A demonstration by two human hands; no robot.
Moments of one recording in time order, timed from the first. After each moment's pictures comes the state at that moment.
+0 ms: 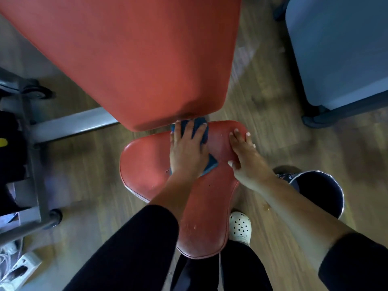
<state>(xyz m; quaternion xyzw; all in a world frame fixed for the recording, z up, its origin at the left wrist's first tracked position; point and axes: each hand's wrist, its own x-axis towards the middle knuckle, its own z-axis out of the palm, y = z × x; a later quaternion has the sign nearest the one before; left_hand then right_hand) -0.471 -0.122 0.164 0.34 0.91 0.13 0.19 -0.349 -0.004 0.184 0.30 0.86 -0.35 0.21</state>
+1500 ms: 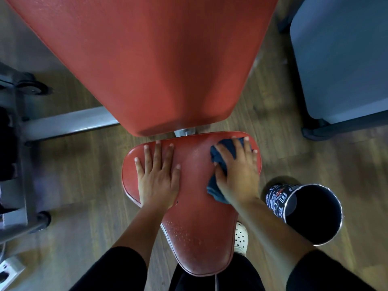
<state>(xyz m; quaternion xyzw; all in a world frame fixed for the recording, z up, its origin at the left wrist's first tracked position) -0.483 -0.209 0.138 0.27 0.95 0.05 0.17 -0.377 -0.044 0.158 0.33 0.92 -0.21 0.02</state>
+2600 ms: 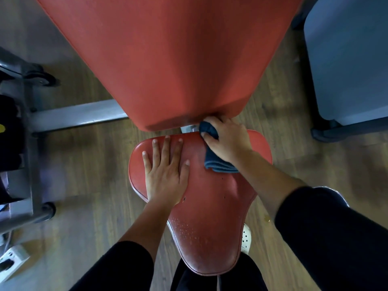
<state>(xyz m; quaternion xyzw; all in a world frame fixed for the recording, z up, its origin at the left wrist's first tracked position) -0.483 -0.209 0.137 0.28 0.95 0.05 0.16 -0.461 -0.015 0.148 0.23 0.94 -0.24 0.09</state>
